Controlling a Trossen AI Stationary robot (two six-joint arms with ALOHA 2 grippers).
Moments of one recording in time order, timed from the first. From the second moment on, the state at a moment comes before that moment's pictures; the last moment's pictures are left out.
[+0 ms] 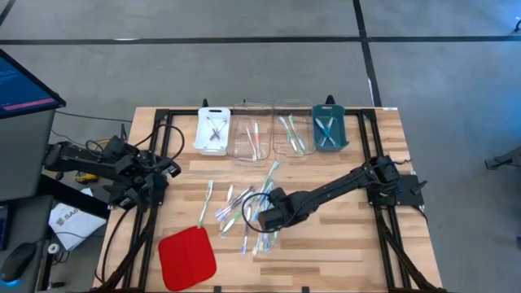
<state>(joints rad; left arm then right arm) -0.11 0.68 0.46 1.03 0.86 -0.32 0.34 2.05 1.52 -0.86 0.26 1.39</state>
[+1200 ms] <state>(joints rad) -0.11 0.69 0.46 1.03 0.86 -0.31 0.35 2.13 1.62 -0.97 0.22 1.38</state>
